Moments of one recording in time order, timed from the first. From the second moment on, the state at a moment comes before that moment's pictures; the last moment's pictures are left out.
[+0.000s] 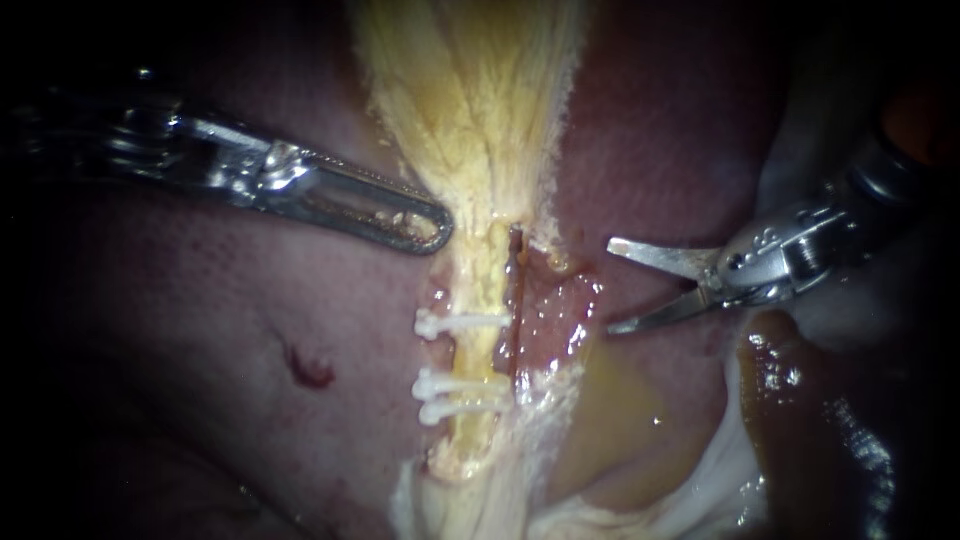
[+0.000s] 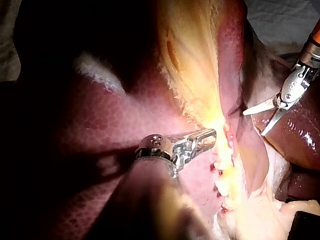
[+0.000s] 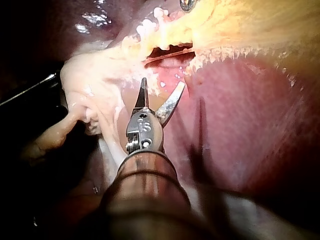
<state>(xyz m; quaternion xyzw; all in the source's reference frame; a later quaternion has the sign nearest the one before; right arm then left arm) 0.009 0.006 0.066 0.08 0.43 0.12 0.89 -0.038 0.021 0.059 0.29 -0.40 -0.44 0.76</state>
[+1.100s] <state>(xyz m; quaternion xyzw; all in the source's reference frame) 0.014 0.002 0.065 0.19 0.47 0.09 0.86 -0.032 0.022 0.056 0.28 -0.40 -0.44 0.75</state>
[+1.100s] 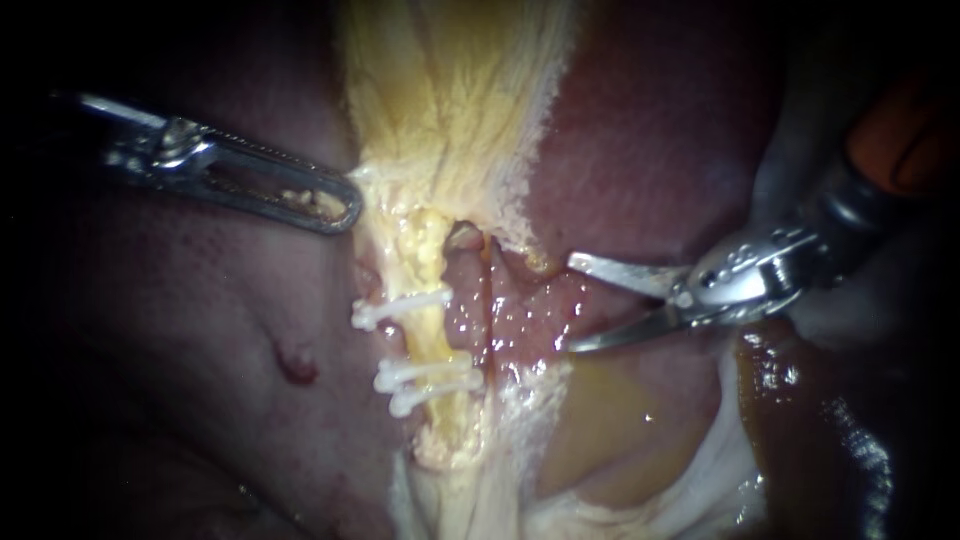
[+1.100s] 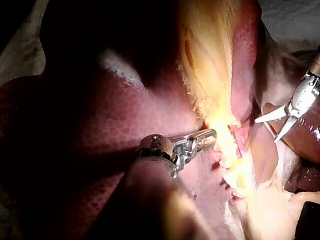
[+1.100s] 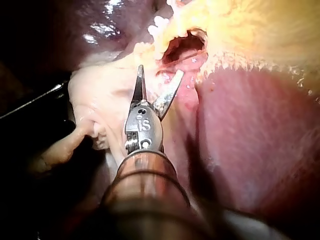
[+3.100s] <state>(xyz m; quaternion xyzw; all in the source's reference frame) 0.027 -0.001 0.073 0.37 0.49 0.04 0.79 -0.033 0.022 0.056 0.28 -0.40 -0.44 0.75</state>
